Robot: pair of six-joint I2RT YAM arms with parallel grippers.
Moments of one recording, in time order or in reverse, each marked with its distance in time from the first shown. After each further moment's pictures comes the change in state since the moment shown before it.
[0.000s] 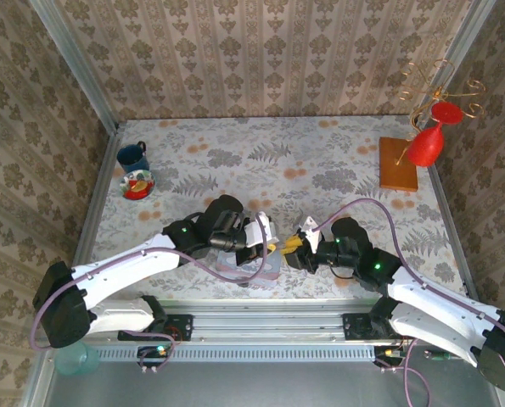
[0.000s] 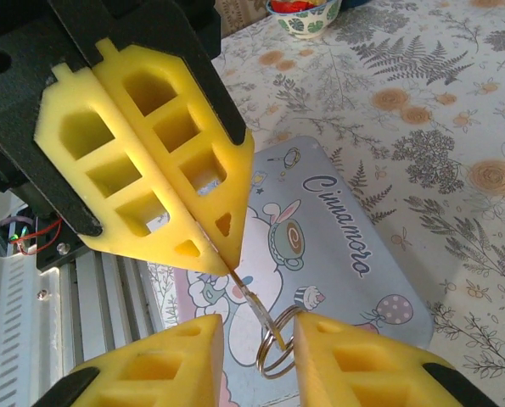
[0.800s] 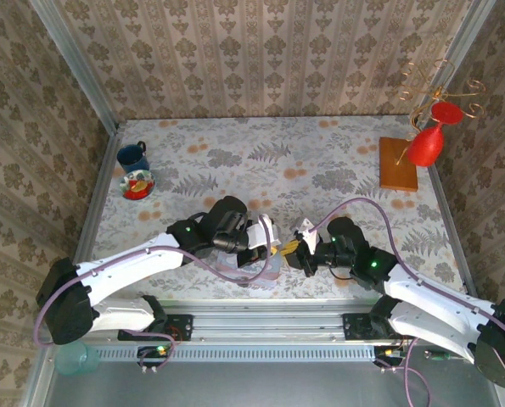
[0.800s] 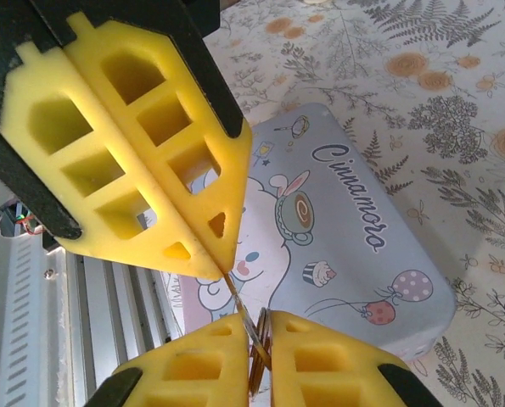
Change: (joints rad) left arm -0.011 0.028 0.009 -0.021 0.008 0.003; right arm -0.002 0.045 0.000 -0.019 -0.036 -0.003
